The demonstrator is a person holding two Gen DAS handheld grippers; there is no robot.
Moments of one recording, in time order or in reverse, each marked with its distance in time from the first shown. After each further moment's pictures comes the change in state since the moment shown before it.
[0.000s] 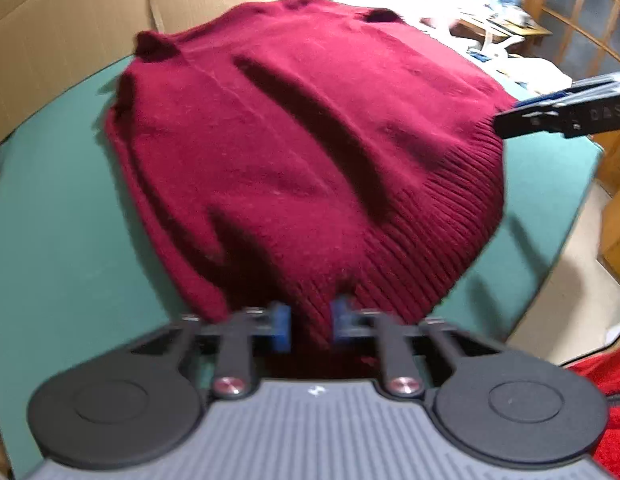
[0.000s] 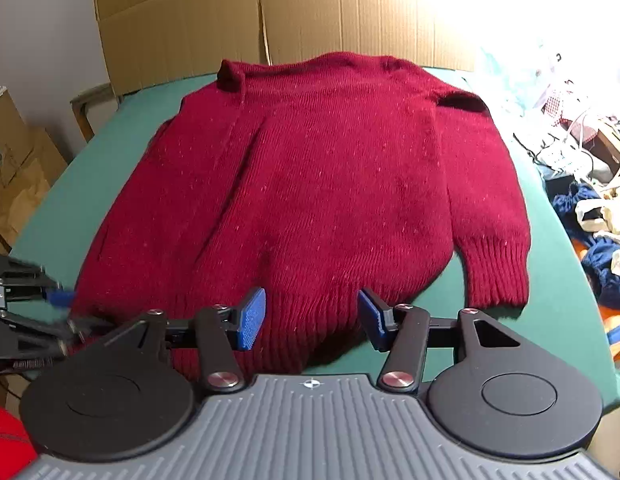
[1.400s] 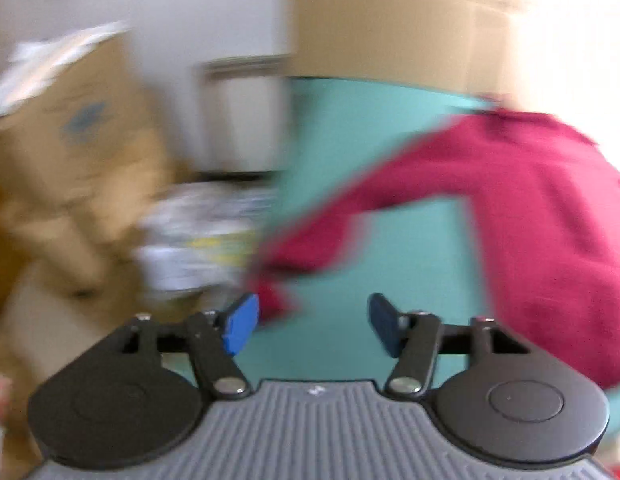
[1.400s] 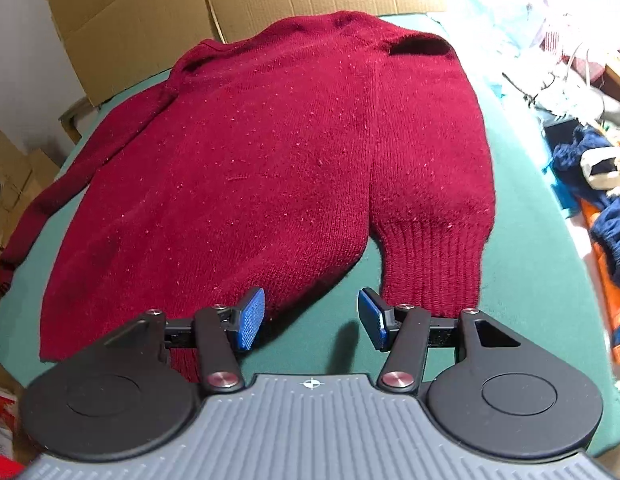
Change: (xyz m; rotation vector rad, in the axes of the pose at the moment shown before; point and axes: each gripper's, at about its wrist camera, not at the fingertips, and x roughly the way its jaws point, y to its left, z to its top) left arm -0.125 0.096 -0.065 -0.555 -0.127 0.434; right arm 0.038 -0.100 0.007 0.114 0.120 0.111
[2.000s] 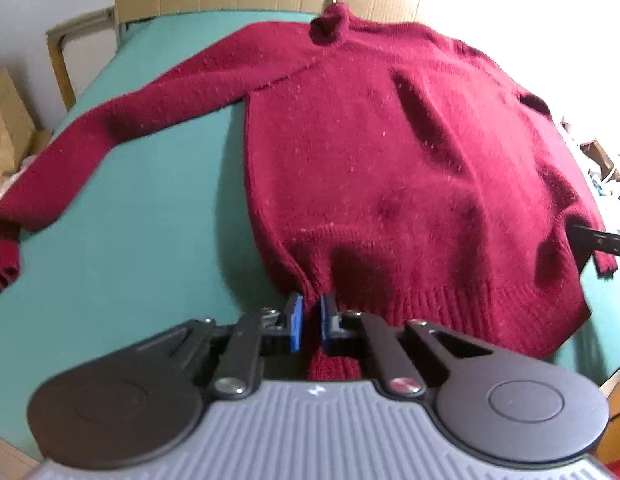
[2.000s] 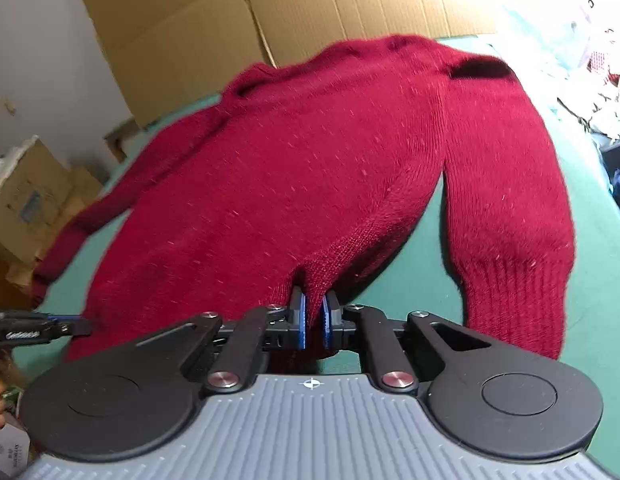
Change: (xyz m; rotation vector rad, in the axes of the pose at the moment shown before) left arm 0.060 -0.123 -0.018 0.065 0.131 -0.212; right arm 0.004 0.014 0.011 -0.033 -0.105 0.155
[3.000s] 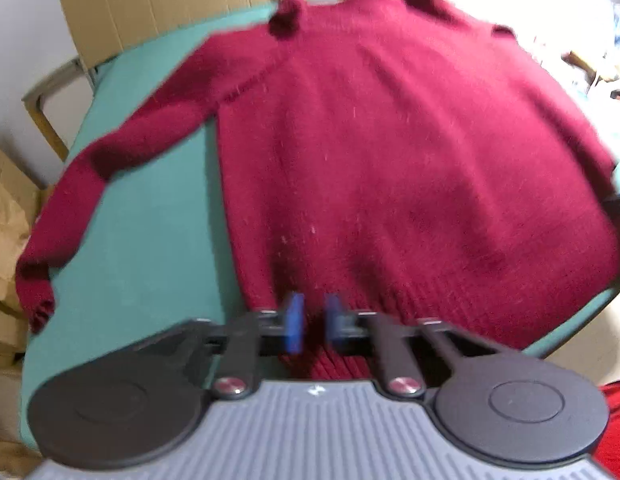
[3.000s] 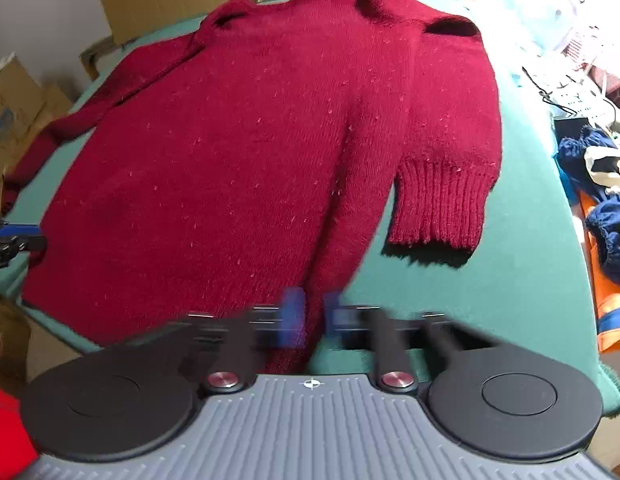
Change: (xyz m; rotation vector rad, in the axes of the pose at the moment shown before) left arm 0.008 -0.025 -0.008 0.263 0.085 0.082; right arm -0.029 0.007 -0.027 -0.105 0.222 -0.169
